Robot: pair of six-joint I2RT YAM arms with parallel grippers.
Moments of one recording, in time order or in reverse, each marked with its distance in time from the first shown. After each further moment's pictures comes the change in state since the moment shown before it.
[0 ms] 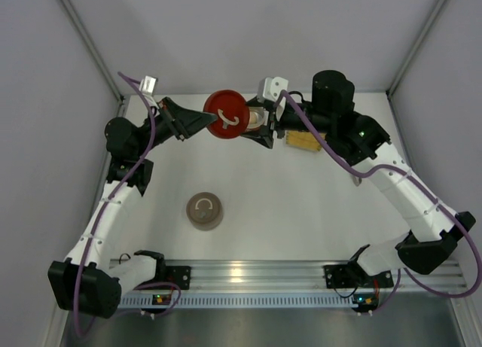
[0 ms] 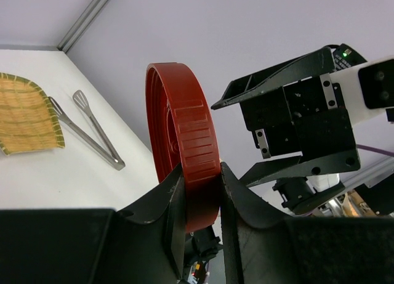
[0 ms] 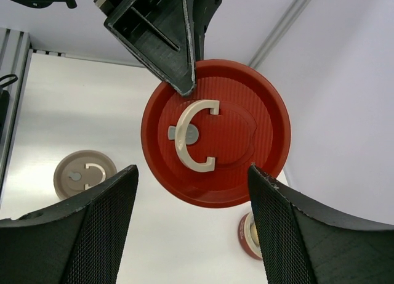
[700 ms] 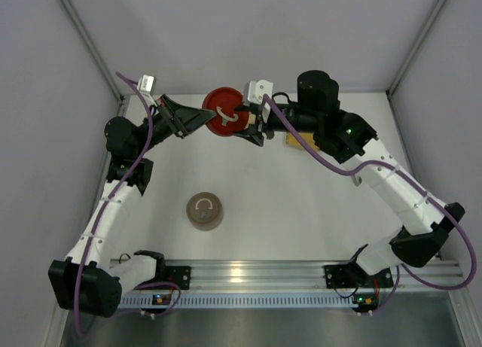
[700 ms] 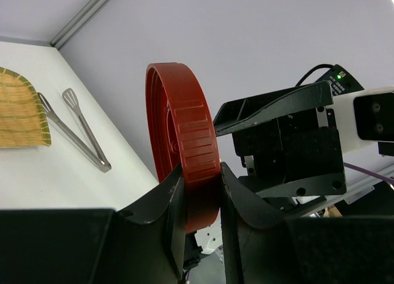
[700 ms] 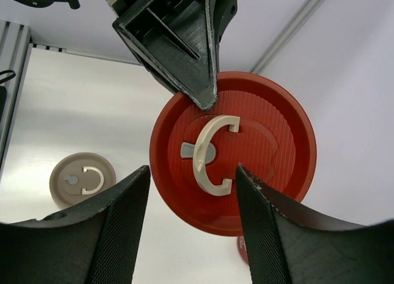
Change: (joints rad) left arm 0.007 0.006 0.003 0.008 -0.036 -0.105; right arm 0.050 0.058 0.042 -0.008 0.031 -0.030
